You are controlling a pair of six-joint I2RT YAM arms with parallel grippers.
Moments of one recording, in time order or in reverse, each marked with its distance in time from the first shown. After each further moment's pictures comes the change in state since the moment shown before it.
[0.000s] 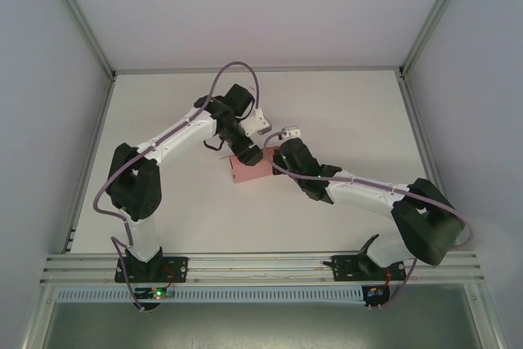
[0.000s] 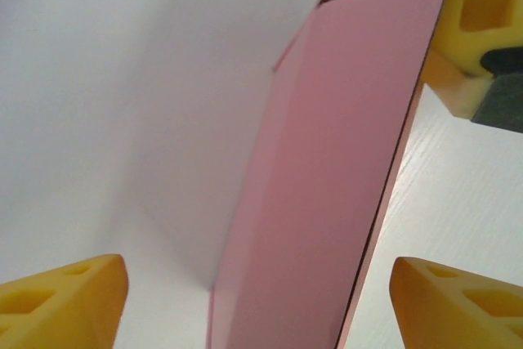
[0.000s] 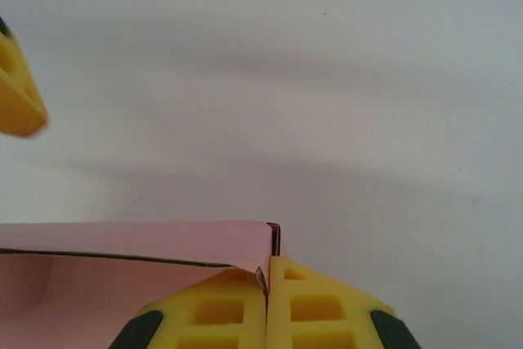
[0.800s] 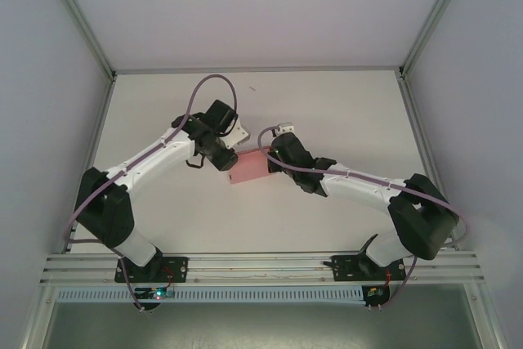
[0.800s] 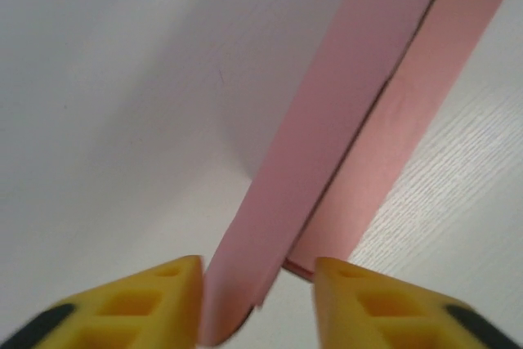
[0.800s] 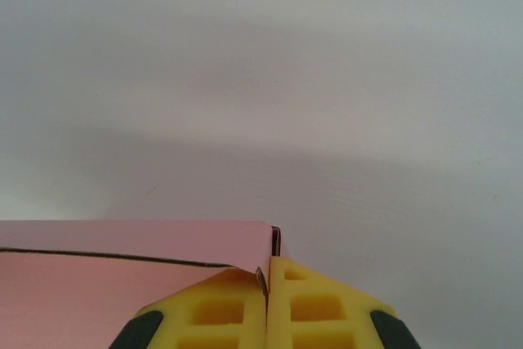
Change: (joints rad) left arm 0.000 -0.244 -0.291 0.054 -0.202 -0.123; right arm 0.011 0.049 0.108 -0.127 -0.025 0.014
